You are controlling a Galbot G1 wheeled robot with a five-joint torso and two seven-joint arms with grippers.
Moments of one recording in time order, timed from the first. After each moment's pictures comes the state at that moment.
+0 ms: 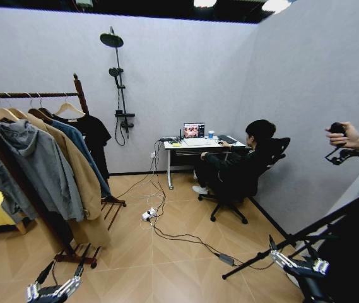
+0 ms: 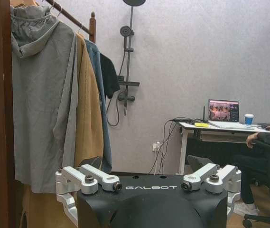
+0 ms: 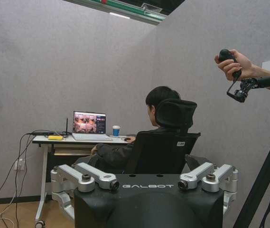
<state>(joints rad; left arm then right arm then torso) 1.94 -1.35 -0.90 -2.27 -0.51 -0.14 0.14 -1.87 1.46 0.96 2.30 0.31 0.14 0.08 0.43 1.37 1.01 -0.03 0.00</state>
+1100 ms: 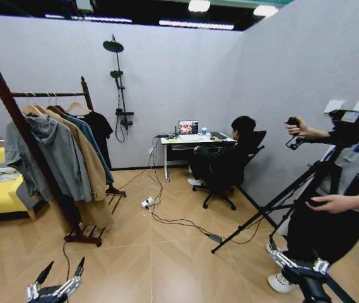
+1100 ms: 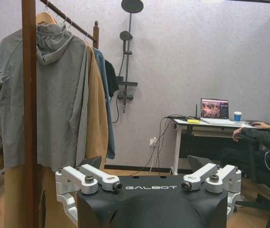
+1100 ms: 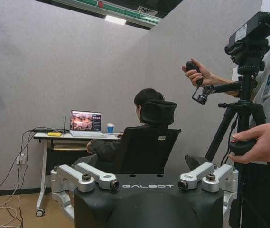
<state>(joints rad) 1.94 -1.35 -0.90 -2.27 -0.51 -0.14 0.13 -1.87 1.46 0.96 2.31 0.31 0.14 0.08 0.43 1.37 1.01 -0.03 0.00</state>
